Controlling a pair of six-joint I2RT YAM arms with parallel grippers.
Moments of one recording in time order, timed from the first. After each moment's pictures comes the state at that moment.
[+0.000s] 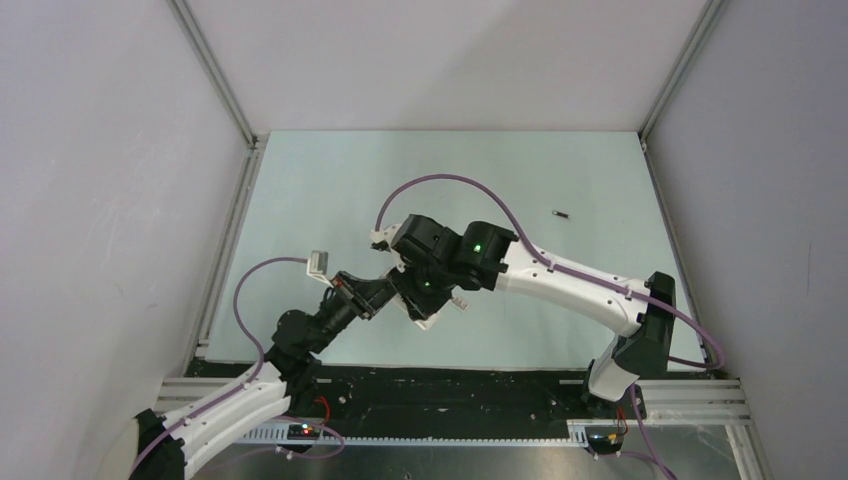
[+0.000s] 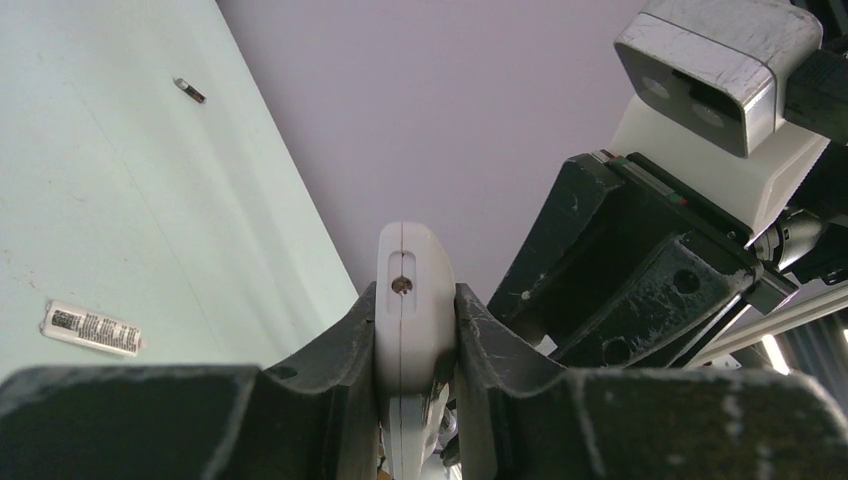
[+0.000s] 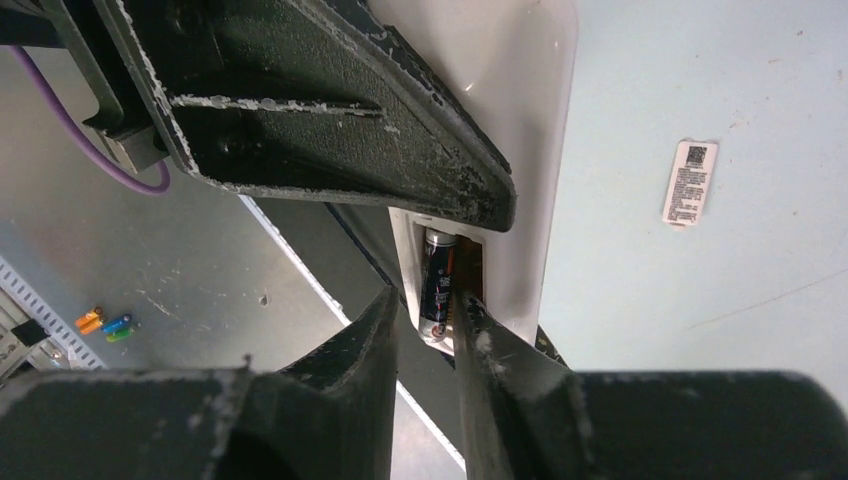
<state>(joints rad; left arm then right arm) -0.70 0.56 0.01 0.81 0.11 -1.23 1.17 1.64 1.68 -1.04 -0.10 0.33</state>
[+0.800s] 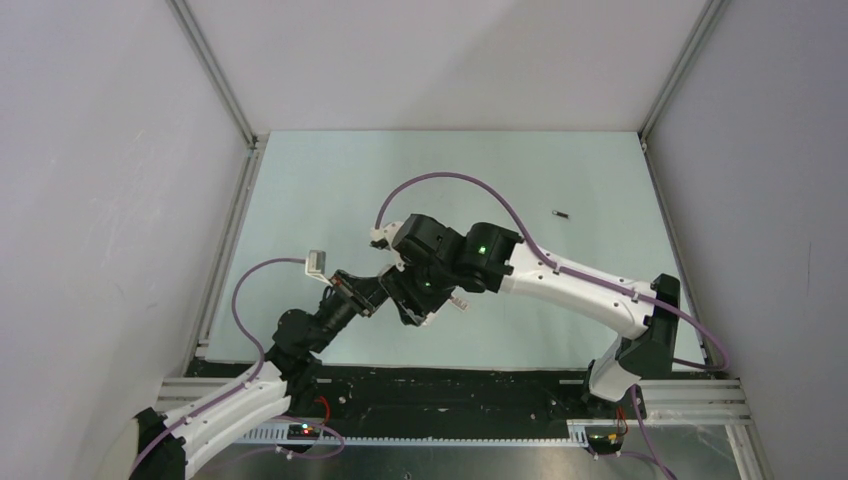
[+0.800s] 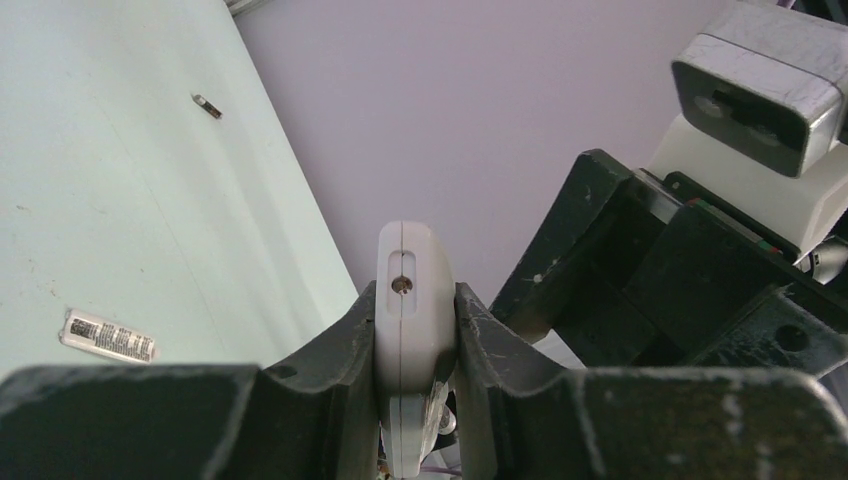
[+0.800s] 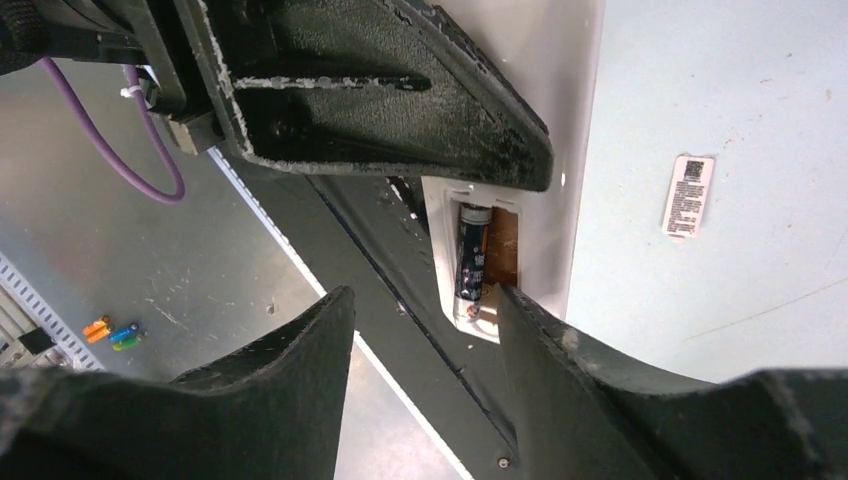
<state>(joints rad) -0.70 0.56 0.01 0.81 0.08 -1.23 1.18 1.63 1.68 -1.01 -0.08 0.33</state>
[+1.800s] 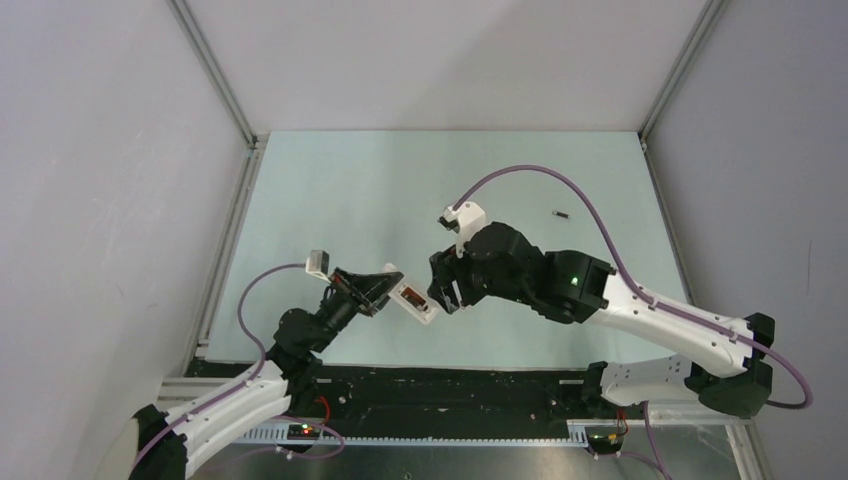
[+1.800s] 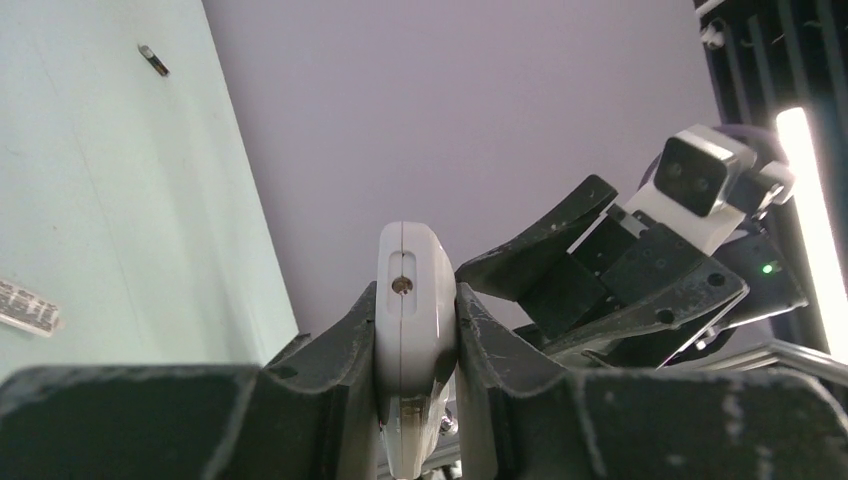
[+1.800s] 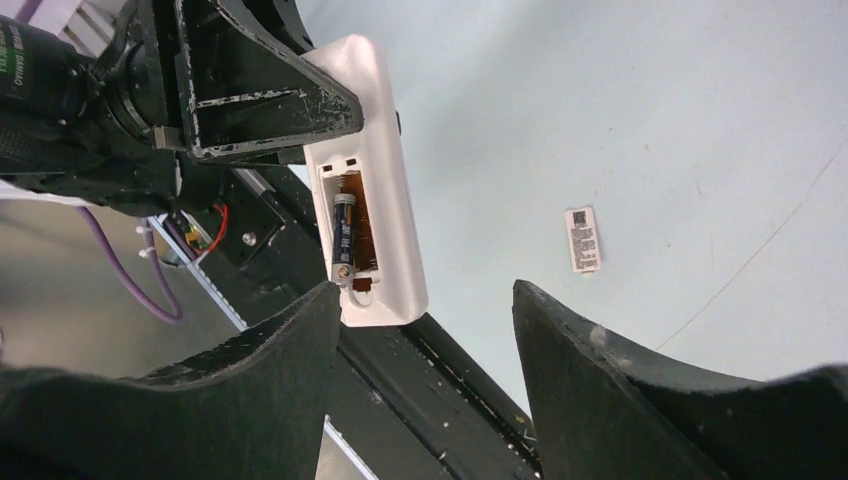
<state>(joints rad) -0.70 0.59 0.01 0.83 0.06 -1.44 1.17 1.21 1.34 -0.73 0.19 0.42</state>
